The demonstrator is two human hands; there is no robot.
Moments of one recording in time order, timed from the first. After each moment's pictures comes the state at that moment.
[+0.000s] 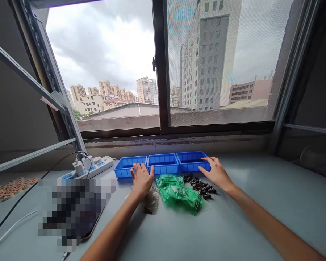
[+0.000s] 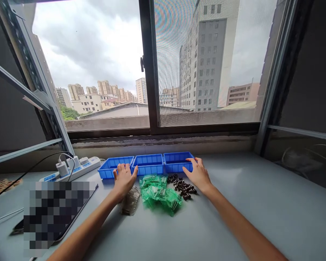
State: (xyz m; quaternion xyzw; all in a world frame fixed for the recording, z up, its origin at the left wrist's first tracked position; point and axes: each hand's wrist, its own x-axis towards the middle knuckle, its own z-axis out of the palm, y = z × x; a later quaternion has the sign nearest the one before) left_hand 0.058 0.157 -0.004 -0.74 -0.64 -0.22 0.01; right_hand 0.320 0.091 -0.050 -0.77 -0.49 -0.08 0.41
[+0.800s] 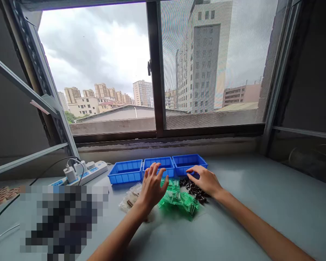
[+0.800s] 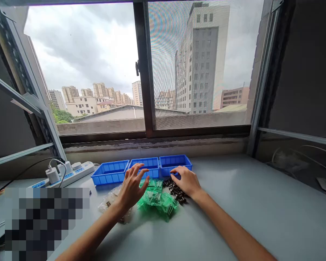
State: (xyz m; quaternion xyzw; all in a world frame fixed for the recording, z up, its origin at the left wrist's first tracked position) left_hand 0.080 0.138 -0.018 -0.86 -0.31 -0.38 0.16; right_hand 0.293 0.079 -0.033 -0.69 -0.63 -0.02 0.36
